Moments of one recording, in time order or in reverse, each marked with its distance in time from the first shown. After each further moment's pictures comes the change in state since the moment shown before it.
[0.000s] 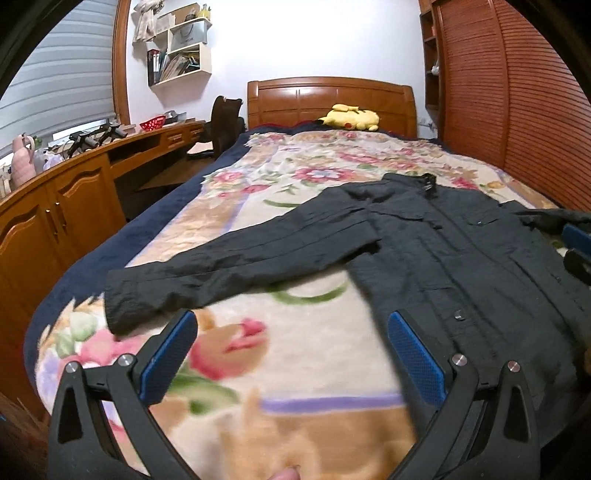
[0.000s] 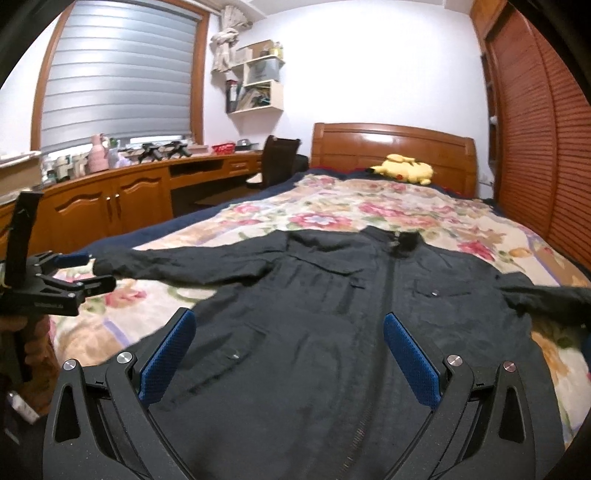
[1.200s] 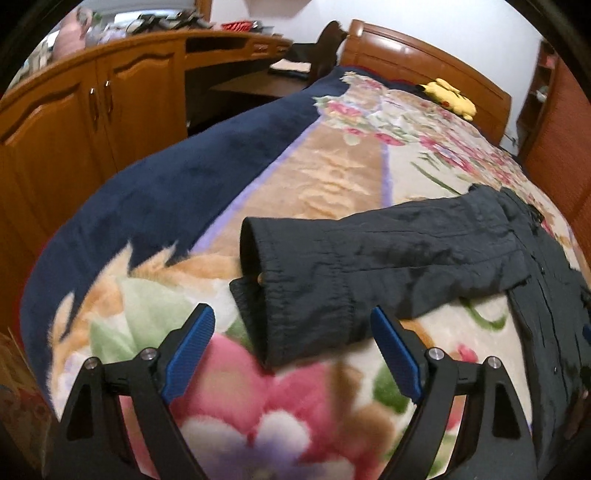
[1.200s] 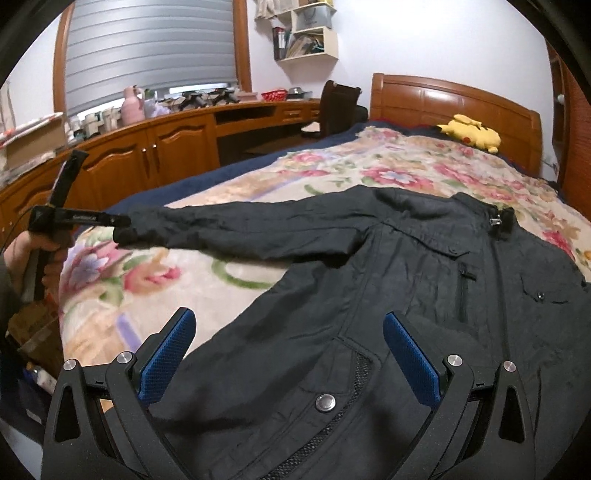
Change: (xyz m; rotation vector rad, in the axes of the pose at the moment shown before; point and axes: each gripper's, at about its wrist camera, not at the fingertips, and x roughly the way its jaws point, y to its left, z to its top) left arm 0.104 0.213 -0.009 -0.353 0.276 0.071; right arm 0.112 0.061 0.002 -0.057 0.197 0.183
